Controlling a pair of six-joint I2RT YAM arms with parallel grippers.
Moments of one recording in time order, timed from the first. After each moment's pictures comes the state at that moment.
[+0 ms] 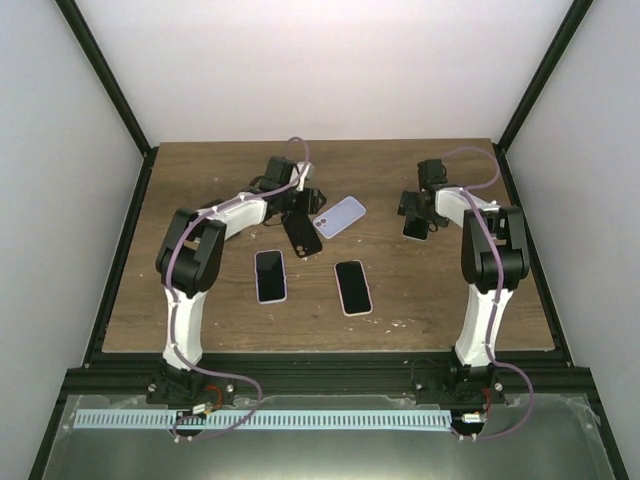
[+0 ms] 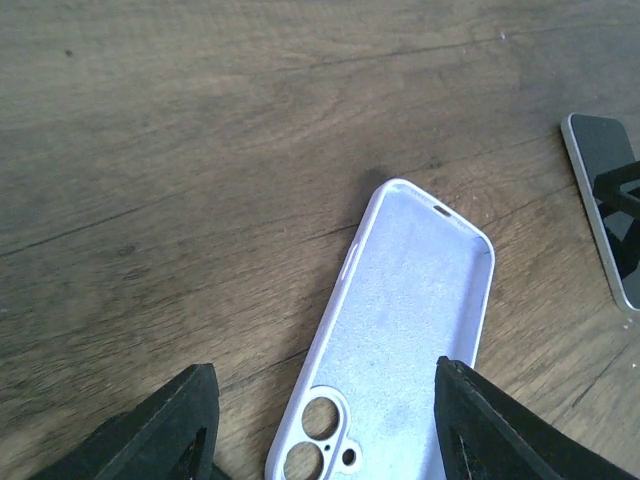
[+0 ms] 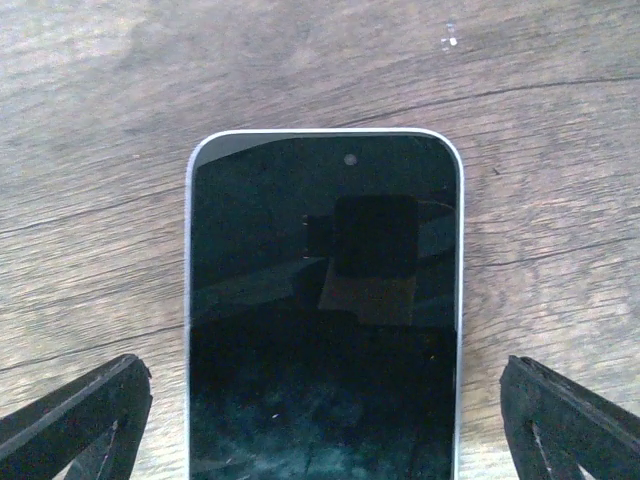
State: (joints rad) left arm -0.42 2.09 1.48 -0.13 0.33 -0.28; right arm 0.10 2.00 1.36 -0.42 0.10 0.35
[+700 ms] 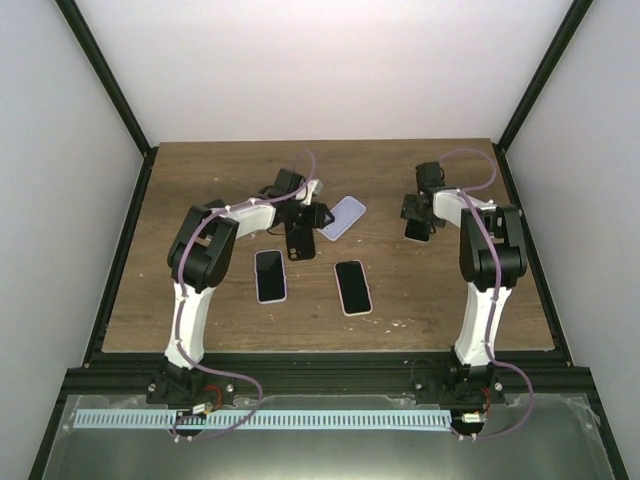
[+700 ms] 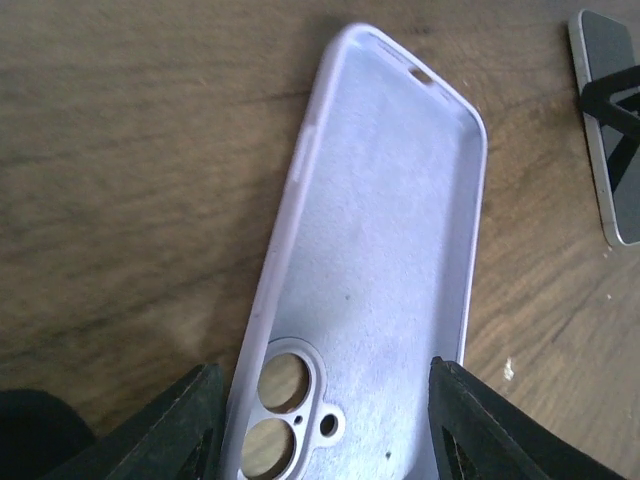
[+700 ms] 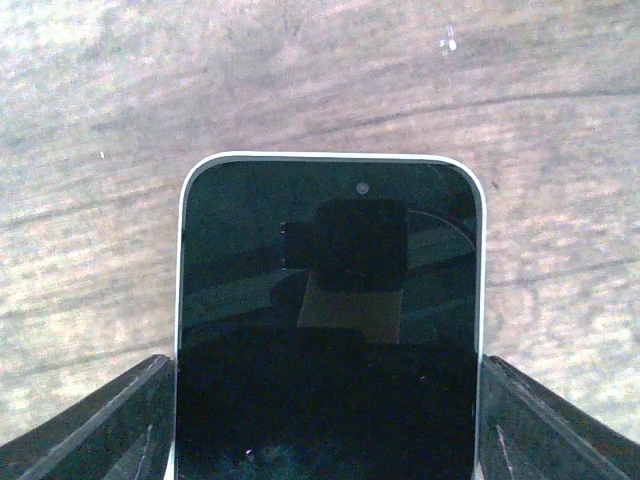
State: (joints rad) left arm -0.45 2.21 1.50 -0.15 0.47 -0.34; right arm 0.11 2.05 1.37 -0.39 0.16 0.32
